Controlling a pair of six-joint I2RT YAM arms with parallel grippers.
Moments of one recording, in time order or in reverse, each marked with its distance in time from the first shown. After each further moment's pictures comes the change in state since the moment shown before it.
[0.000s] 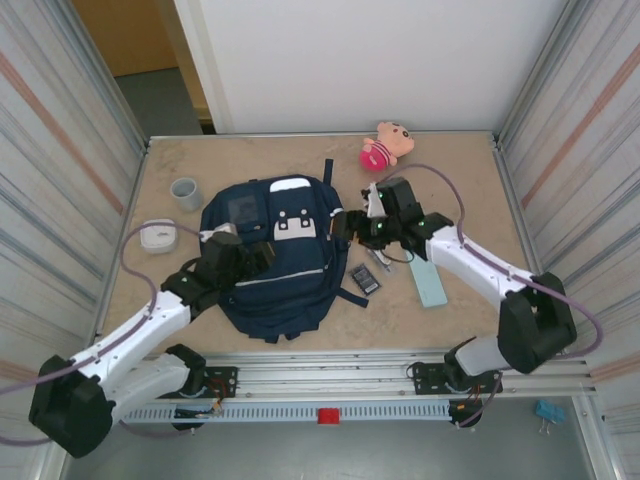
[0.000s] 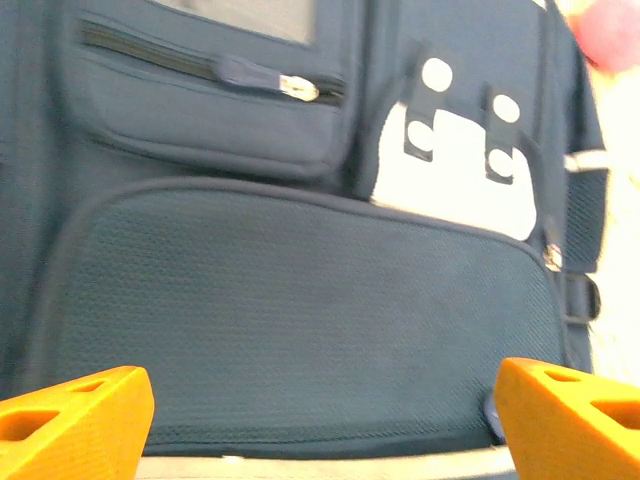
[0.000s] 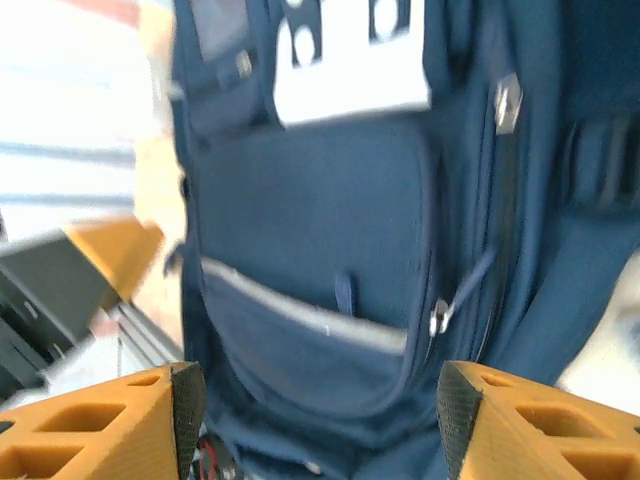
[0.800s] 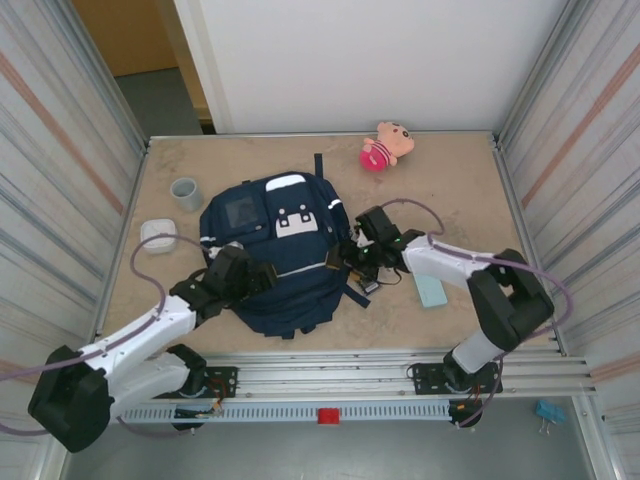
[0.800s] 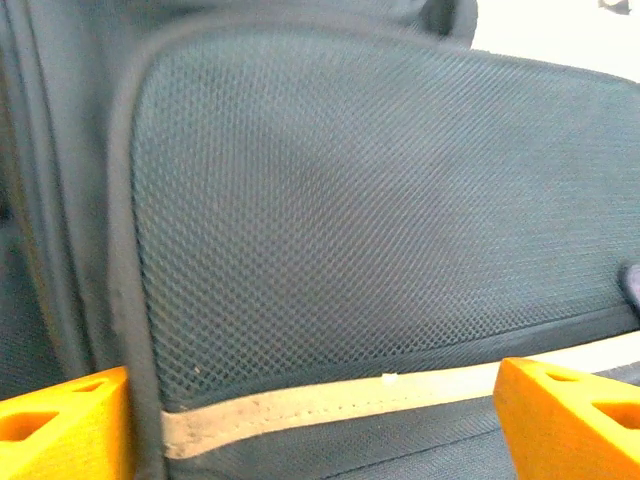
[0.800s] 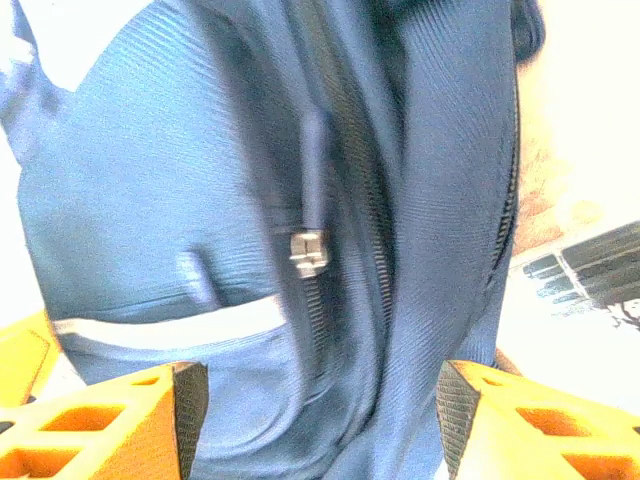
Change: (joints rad) left arm -0.142 -0.002 0.035 -0.090 -0.077 0.109; right arm -0.034 0.011 -0.068 0.013 0.099 0.079
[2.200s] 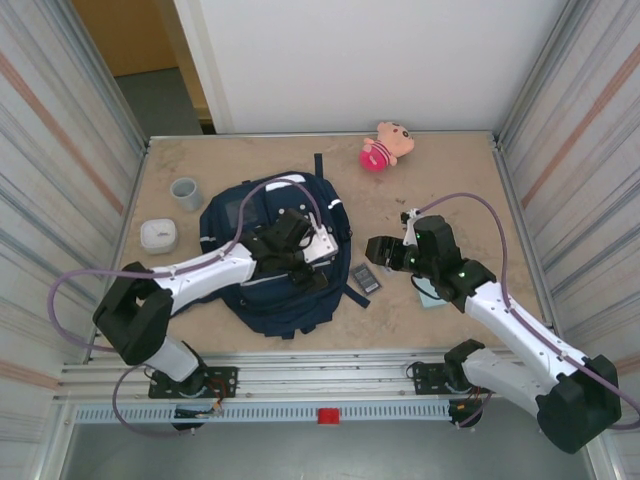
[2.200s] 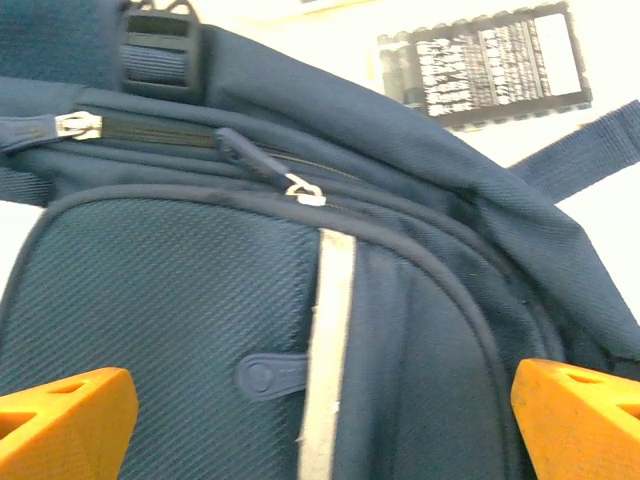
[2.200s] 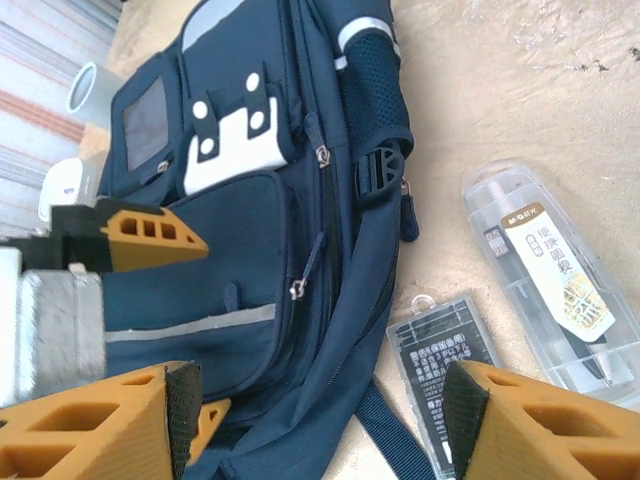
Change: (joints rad) left arm -0.195 0.618 0.375 0.076 0.294 1.124; right arm -0.080 -0.462 -0.210 0.009 0.174 -0.242
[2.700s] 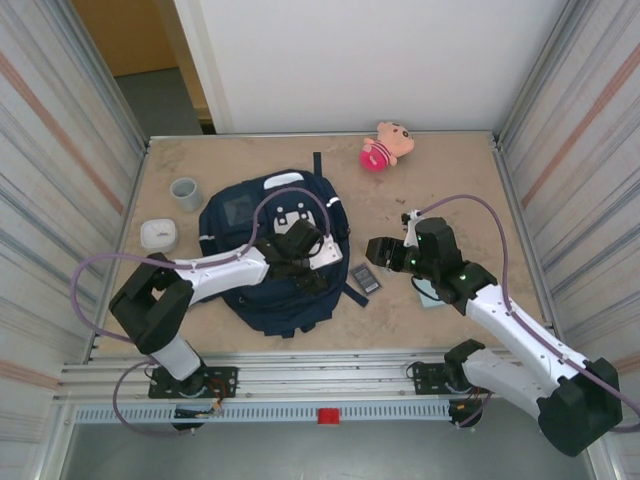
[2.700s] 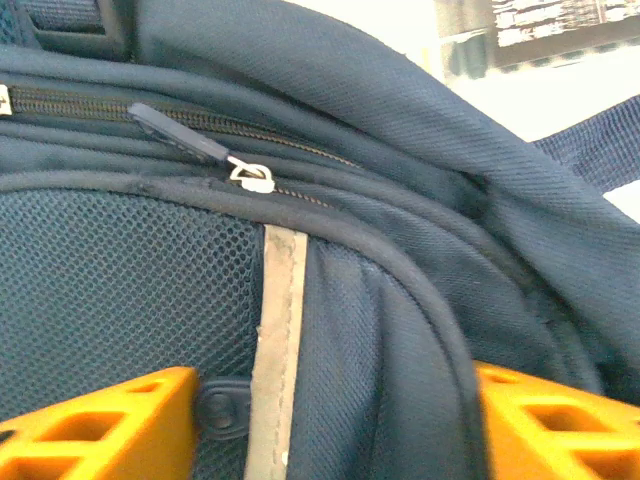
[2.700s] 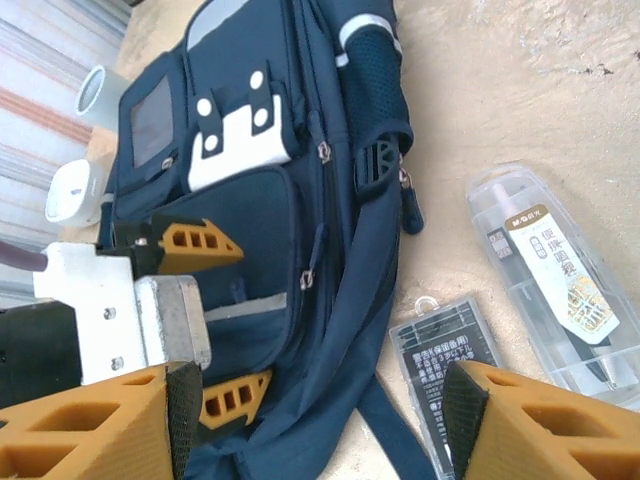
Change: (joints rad) left arm -0.026 0.072 -0.029 0.091 -0.188 -0.009; right arm 0.000 -0.020 -0.027 0.022 0.000 0.000
